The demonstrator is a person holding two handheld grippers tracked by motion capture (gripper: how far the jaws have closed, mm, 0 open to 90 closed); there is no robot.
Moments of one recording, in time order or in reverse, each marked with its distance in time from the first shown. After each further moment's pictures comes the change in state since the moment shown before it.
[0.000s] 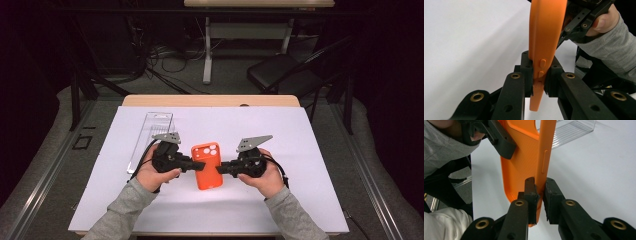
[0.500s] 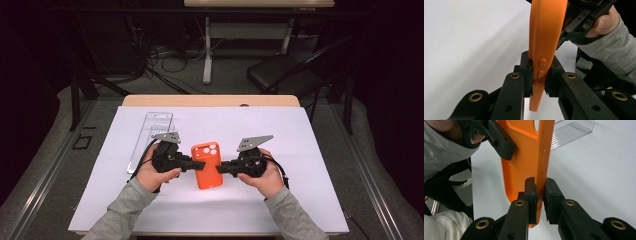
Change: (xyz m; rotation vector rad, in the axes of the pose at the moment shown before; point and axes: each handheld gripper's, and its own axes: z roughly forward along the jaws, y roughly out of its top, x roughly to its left) left arm 0.000 0.000 -0.001 -0.015 0.002 -0.005; right arm 0.000 0.000 -0.001 -0.015 -0.002 0.015
